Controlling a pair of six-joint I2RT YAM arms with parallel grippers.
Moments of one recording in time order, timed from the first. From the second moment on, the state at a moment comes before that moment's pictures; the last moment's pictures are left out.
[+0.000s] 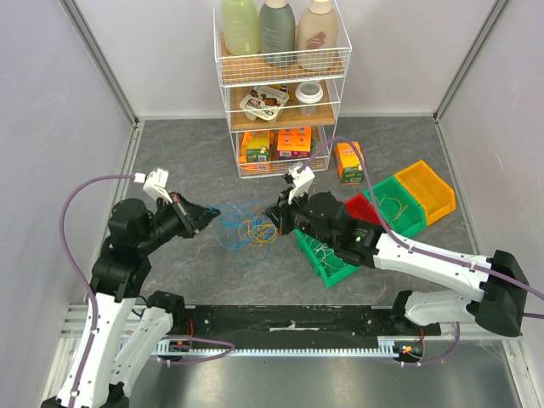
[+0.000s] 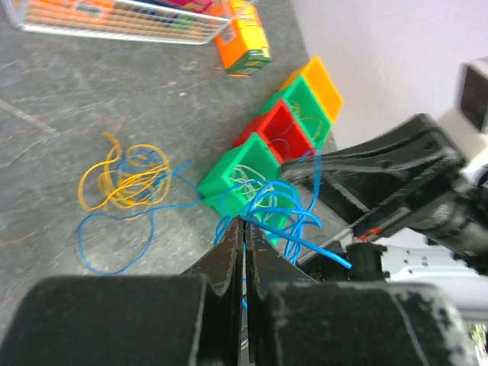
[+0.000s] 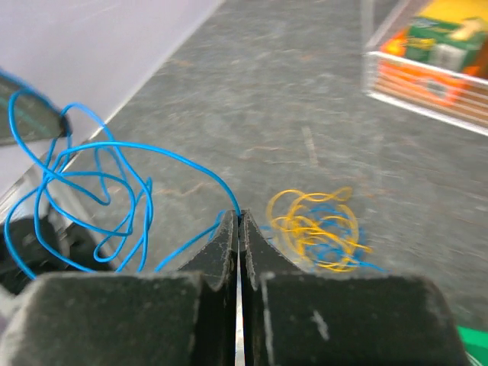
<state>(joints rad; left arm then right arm) -0.22 0.56 0.85 -0.56 0.47 -0.67 1.05 1.24 0.91 0.13 0.12 0.39</state>
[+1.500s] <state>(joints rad) -0.22 0.64 0.70 -0.83 -0.27 -0.88 0.82 1.11 1.44 -0.47 0.89 0.12</state>
